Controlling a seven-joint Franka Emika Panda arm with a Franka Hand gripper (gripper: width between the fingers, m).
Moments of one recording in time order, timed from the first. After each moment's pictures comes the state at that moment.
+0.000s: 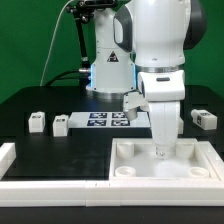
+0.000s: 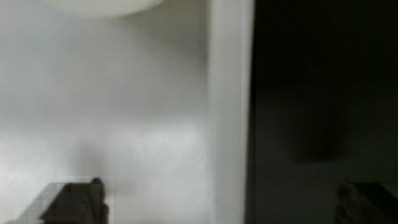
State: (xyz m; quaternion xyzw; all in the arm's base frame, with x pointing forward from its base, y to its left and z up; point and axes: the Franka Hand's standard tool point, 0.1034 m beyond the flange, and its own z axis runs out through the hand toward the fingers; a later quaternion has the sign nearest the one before) arm 0.502 0.080 0.010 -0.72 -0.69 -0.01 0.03
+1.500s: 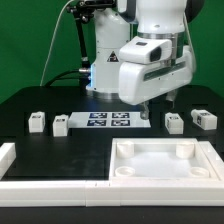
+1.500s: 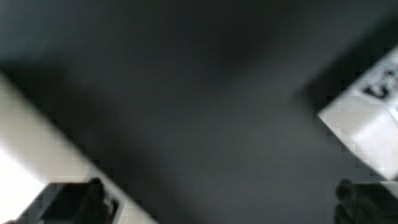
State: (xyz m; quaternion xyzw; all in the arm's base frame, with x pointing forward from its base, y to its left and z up) arm 0.431 0.089 0.057 -0.94 -0.33 0.03 0.01
